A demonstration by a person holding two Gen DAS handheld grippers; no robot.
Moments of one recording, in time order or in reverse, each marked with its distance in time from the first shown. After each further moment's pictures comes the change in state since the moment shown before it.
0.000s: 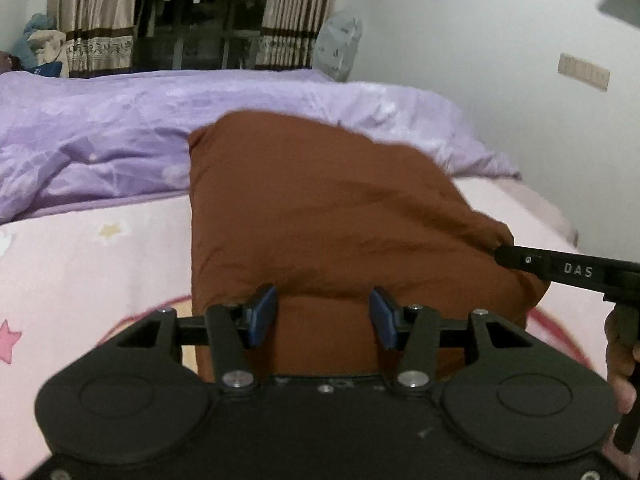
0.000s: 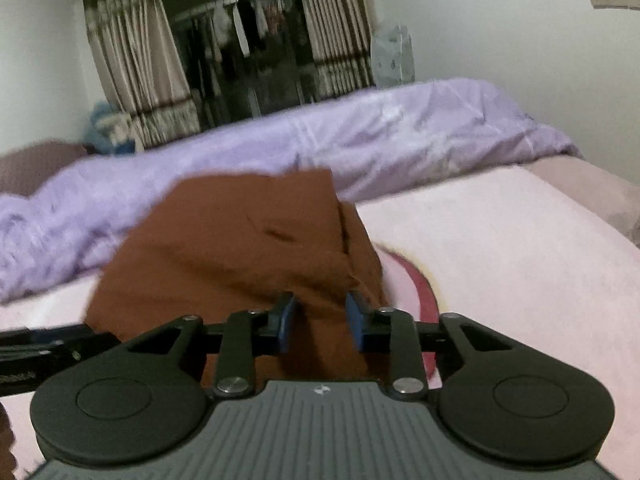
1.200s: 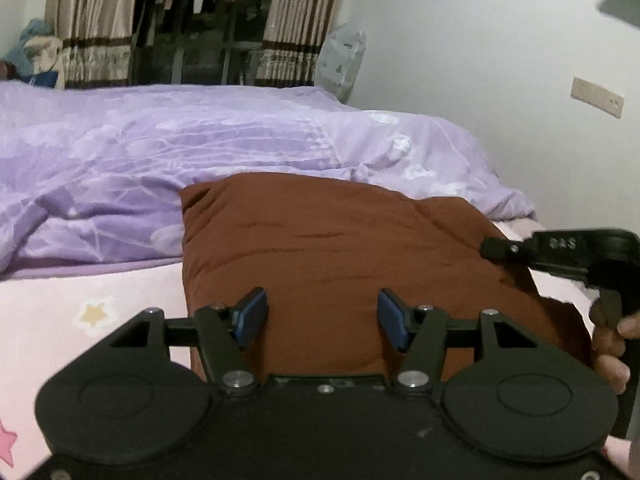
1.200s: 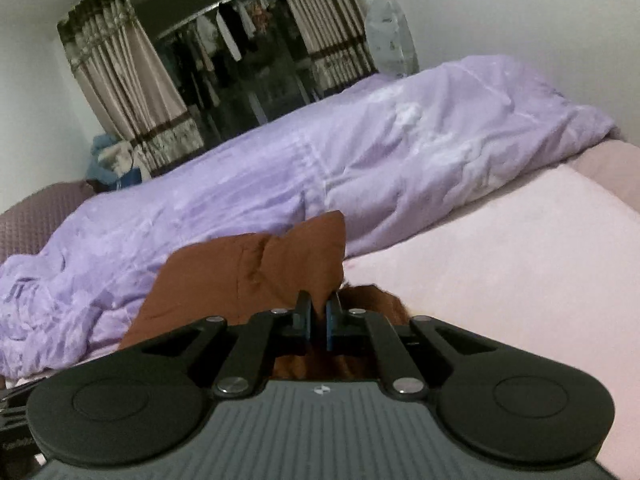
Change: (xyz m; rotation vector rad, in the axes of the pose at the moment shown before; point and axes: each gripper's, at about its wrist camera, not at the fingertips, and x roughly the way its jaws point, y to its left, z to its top) left arm 0.046 0.024 0.081 -0.036 -0.038 -0.014; right arm 0.064 -0.013 0.081 0.157 0.014 0.098
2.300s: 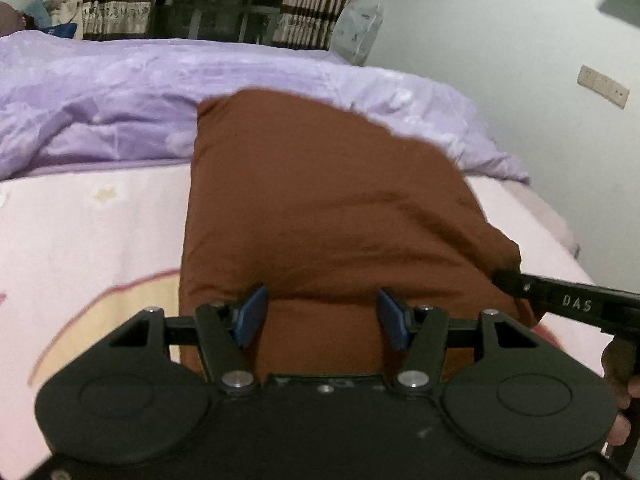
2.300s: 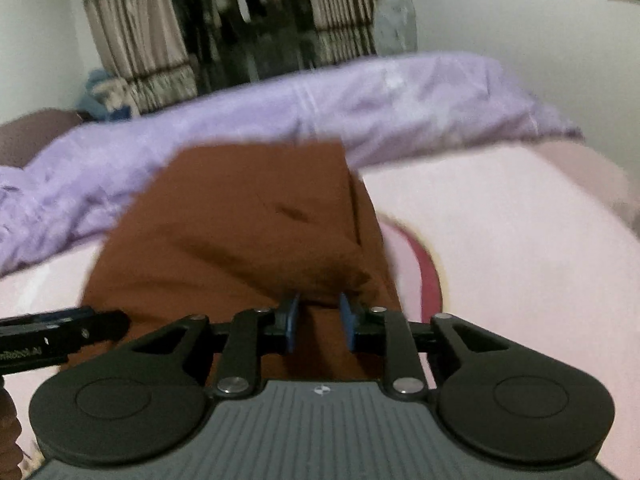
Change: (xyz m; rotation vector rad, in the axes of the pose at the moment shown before) left arm -0.042 -0.017 -0.081 -0.062 0.081 0.012; right arm -0.062 0.016 -0.088 -0.162 0.095 -0.122
